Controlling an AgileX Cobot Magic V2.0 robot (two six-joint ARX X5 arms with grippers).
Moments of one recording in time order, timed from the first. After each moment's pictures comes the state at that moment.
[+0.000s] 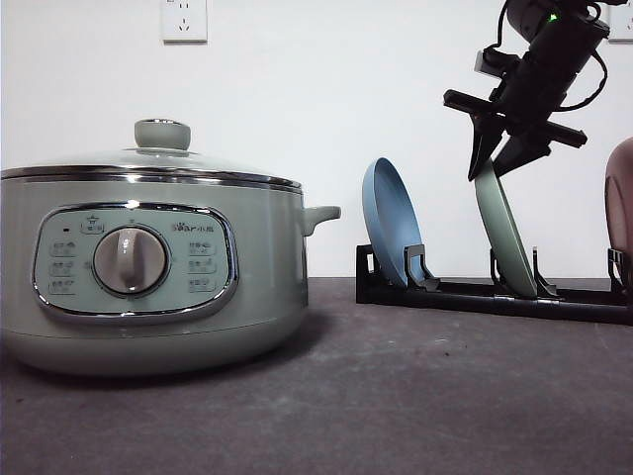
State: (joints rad) left_arx -0.11 0.76 1.13 -0.94 0.55 0.03; right_arx 0.11 1.90 1.69 -0.53 -0.24 0.22
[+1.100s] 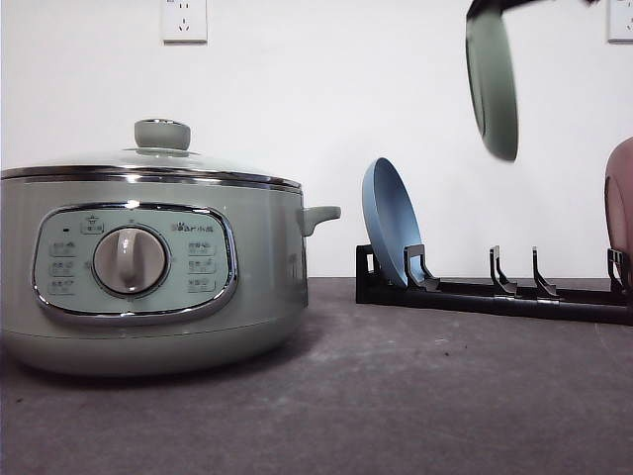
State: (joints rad) left_arx -0.11 0.76 1.13 -0.94 0.55 0.03; right_arx 0.14 1.51 1.69 -0.64 -0.45 0.23
